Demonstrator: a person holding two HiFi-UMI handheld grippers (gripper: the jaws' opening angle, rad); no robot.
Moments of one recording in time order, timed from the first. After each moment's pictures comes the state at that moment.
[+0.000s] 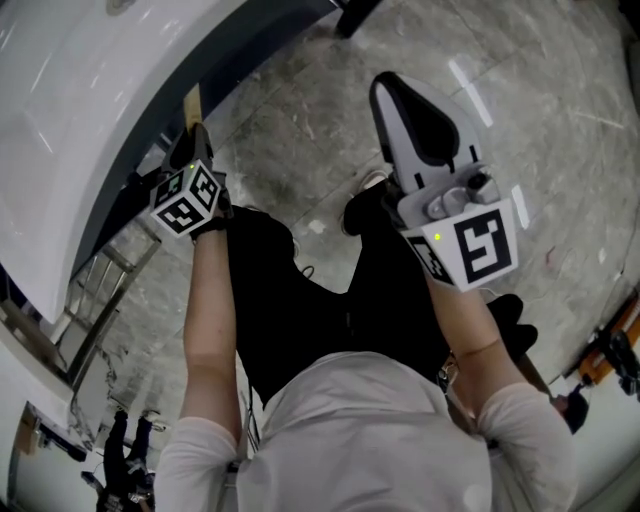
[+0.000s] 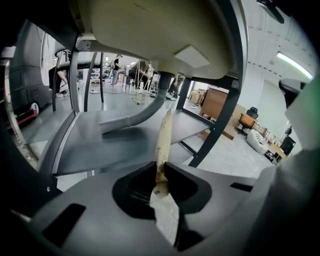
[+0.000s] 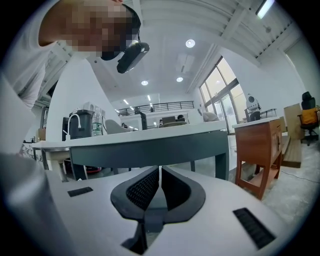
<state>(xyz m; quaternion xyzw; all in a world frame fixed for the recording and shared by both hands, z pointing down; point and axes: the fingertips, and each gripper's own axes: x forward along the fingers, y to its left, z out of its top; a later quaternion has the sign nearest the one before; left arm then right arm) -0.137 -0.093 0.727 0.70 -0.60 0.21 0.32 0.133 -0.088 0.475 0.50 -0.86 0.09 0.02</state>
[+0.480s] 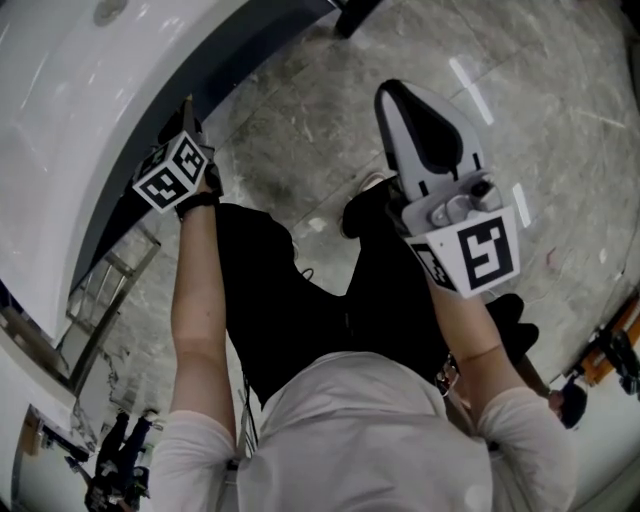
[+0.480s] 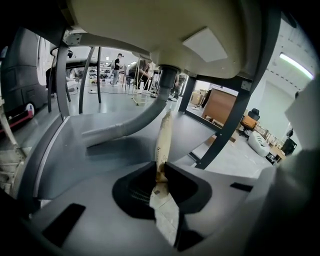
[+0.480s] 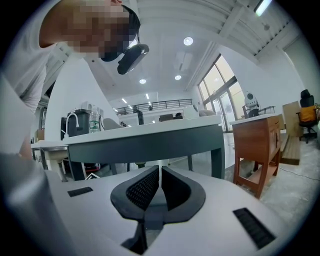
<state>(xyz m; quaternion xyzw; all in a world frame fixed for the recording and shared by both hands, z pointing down) -0.134 -0.150 0.728 0.70 -0.60 0.21 0.32 0.144 -0.089 0.487 0.50 -0.86 0.10 0.02</state>
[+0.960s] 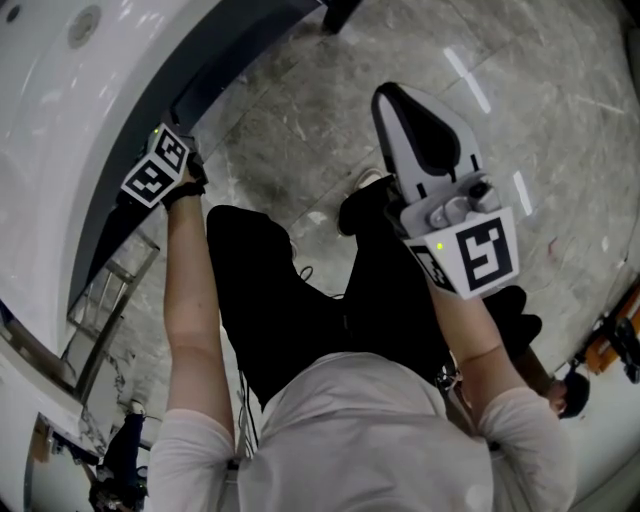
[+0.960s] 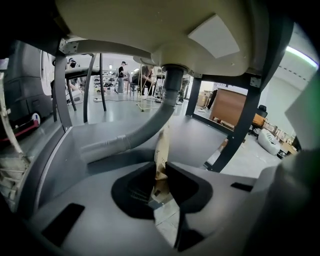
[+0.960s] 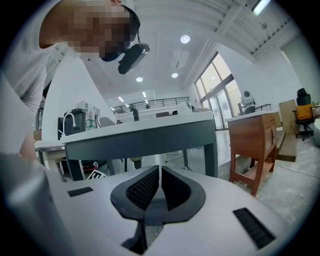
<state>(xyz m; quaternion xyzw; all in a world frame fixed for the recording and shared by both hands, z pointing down) -0.146 -0.186 0.727 0.69 -0.64 0.21 0.28 0.167 -0.091 0.498 0.51 -0.85 0.12 0.03</state>
